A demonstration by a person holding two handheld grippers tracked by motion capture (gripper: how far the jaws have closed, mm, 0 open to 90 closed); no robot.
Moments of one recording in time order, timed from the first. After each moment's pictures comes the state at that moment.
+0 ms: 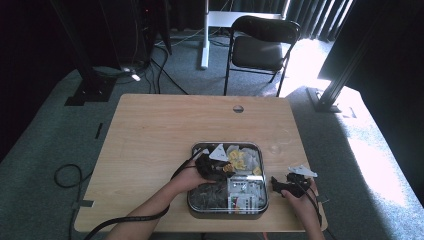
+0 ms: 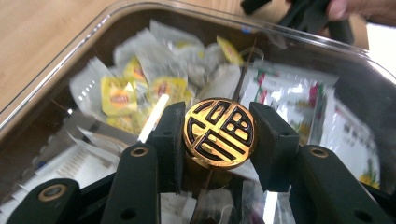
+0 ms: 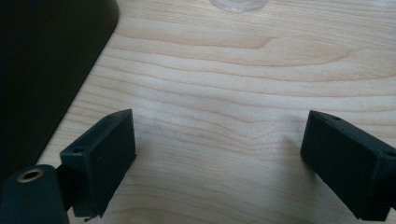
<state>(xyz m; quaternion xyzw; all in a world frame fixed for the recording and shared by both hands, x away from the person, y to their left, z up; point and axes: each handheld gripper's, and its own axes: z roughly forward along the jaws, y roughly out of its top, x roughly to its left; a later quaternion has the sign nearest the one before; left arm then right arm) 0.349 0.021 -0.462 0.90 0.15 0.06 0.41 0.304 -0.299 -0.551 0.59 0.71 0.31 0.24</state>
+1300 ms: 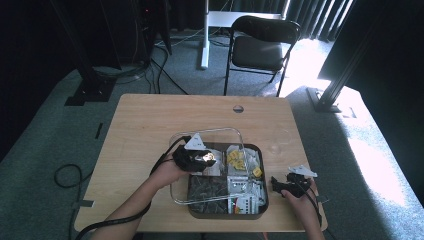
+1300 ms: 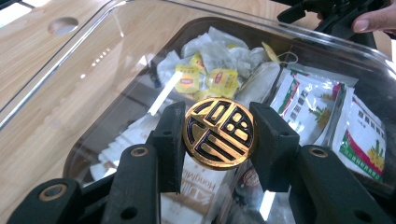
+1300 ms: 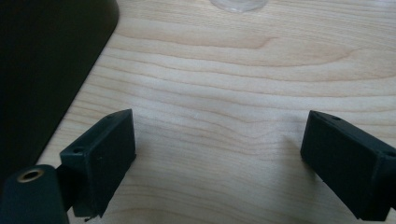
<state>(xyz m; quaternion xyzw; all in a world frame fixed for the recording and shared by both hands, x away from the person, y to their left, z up) 0.354 0.083 -0.433 0.88 0.21 0.10 0.41 0.304 -0.299 -0.551 0.59 0.71 0.31 0.24</state>
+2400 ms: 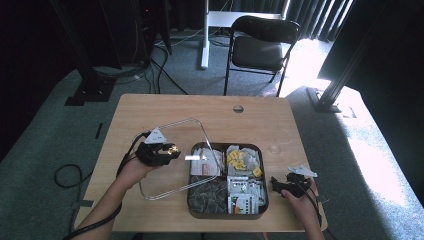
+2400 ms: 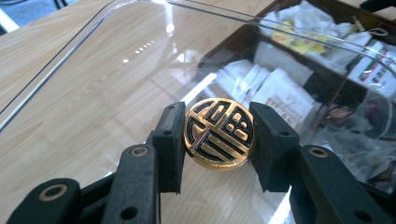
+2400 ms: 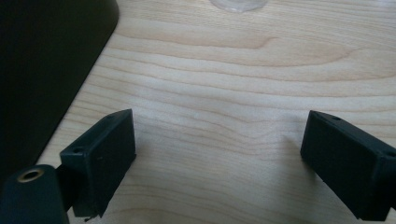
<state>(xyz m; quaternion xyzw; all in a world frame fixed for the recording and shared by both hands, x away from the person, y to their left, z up) 0.362 0.186 -0.437 0.85 0.31 0.14 0.40 0.304 -0.299 -0.551 0.59 0.71 0.31 0.24</state>
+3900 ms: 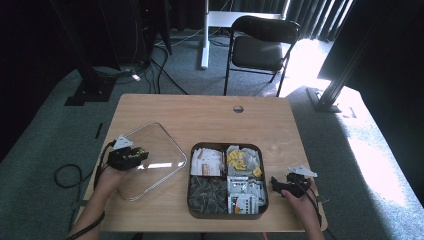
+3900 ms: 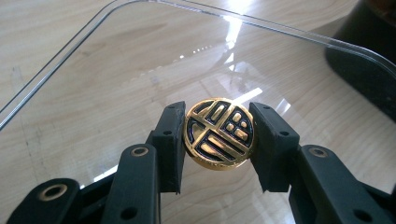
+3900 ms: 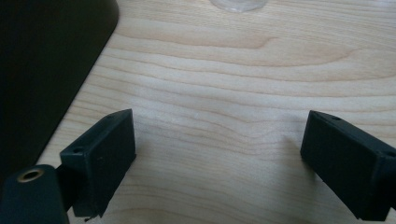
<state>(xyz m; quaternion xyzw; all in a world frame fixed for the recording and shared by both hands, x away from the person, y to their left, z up) 0.369 0.281 -0.501 0.79 0.44 0.19 0.37 0.304 -0.299 -0.551 0.59 0.71 0.31 0.24</state>
